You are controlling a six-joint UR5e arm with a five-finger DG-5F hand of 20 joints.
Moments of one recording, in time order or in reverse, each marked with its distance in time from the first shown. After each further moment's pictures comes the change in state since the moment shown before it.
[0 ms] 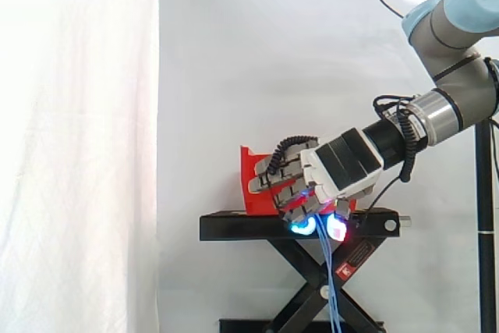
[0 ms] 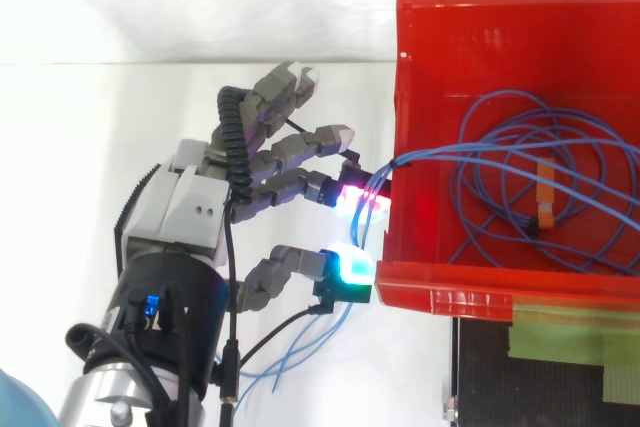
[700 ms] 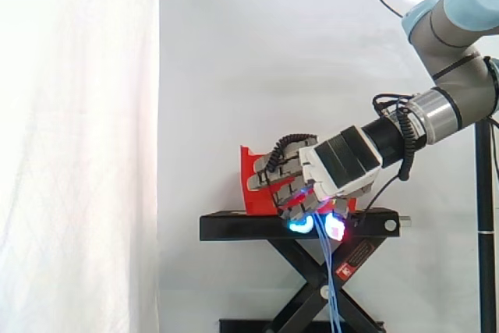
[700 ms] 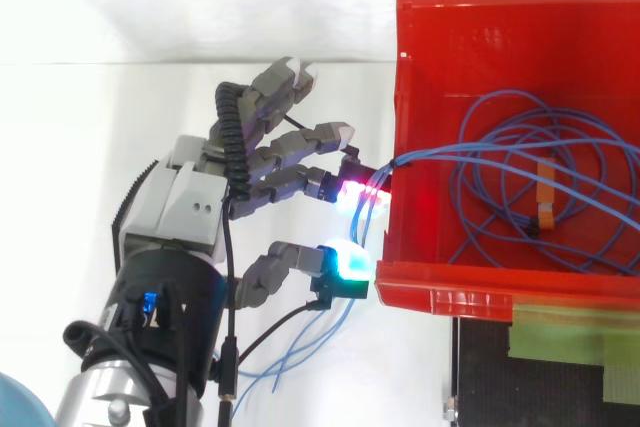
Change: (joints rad) arm 0.000 0.000 0.006 0.002 -0.001 -0.001
